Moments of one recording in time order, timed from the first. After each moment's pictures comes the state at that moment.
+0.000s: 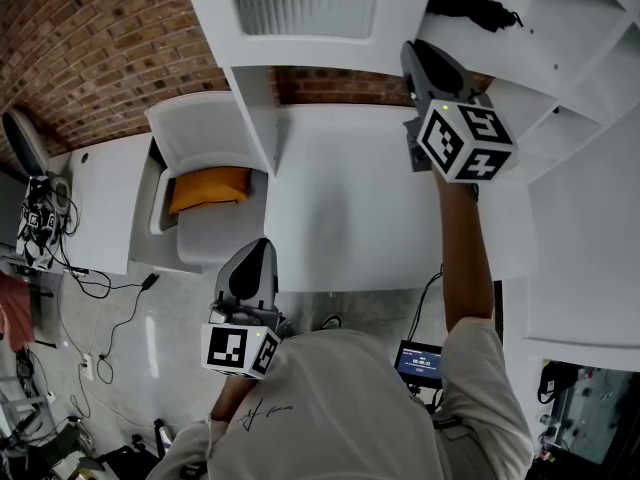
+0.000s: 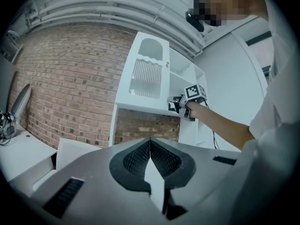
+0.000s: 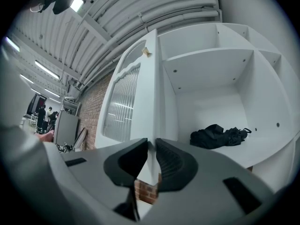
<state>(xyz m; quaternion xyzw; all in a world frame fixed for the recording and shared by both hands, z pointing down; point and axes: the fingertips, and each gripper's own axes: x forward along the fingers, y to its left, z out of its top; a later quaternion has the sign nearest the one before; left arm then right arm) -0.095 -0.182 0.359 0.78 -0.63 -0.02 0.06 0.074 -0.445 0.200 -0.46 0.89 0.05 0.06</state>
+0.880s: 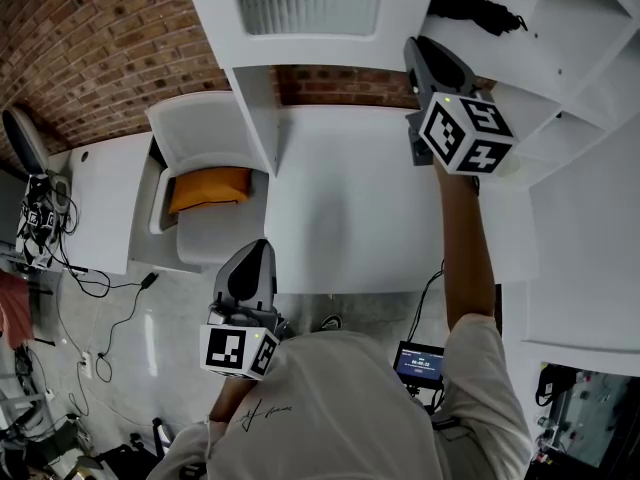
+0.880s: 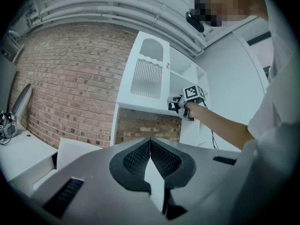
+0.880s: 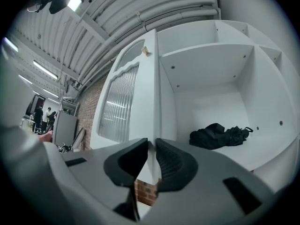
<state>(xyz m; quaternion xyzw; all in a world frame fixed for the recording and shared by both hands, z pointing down) -0.101 -0.187 0.359 0.77 -0.63 -0.02 0.06 0.072 -0.464 0.200 -0.46 0.88 0.04 0.06</state>
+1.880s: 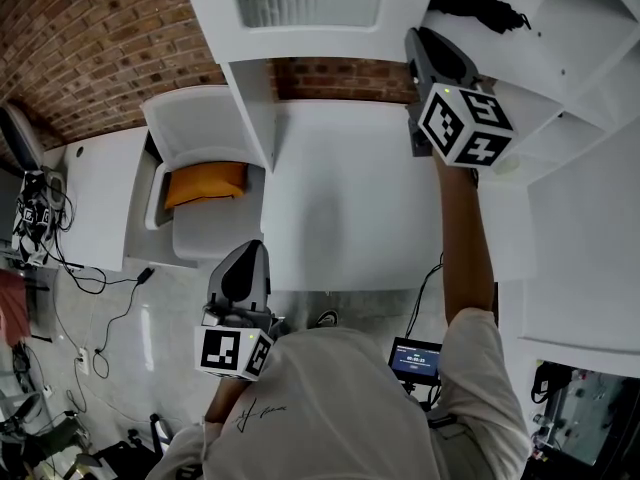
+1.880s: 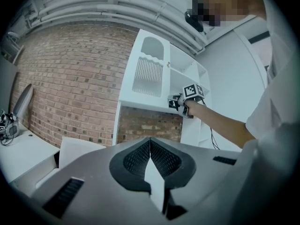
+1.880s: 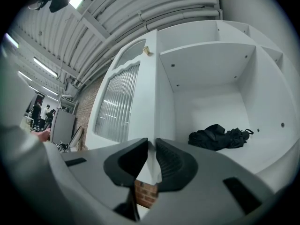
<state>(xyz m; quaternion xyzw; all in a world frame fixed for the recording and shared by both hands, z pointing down) -0.106 -0.186 0.367 0.77 -0.64 -0.01 0.07 0.072 -0.477 0.200 -0.47 0.88 0.05 0.06</state>
